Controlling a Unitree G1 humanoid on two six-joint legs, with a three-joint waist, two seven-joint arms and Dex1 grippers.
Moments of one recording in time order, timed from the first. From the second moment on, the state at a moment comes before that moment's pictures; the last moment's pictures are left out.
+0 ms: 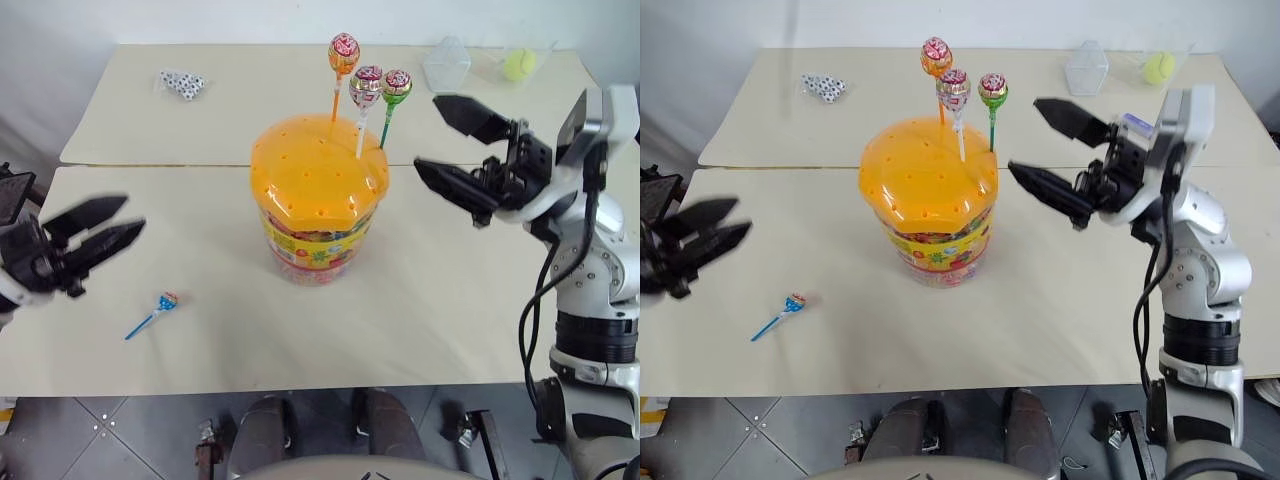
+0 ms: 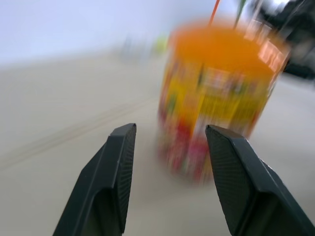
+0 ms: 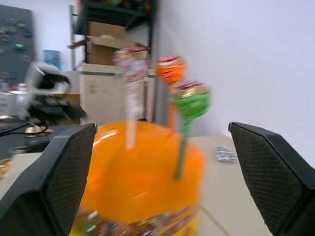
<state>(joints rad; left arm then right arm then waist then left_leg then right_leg) -0.17 0.79 0.69 -0.27 -1.08 0.61 -0.91 -0.68 -0.53 -0.15 -0.08 0.78 0.36 0.97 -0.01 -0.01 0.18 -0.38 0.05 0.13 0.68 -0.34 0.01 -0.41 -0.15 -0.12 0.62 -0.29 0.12</state>
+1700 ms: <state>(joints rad) -0.13 0.77 0.44 -0.22 -0.87 0.39 -1.26 -0.38 -0.97 -0.05 0.44 0.28 0.11 1.25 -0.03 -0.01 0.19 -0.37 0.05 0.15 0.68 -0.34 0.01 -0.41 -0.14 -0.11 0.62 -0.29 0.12</state>
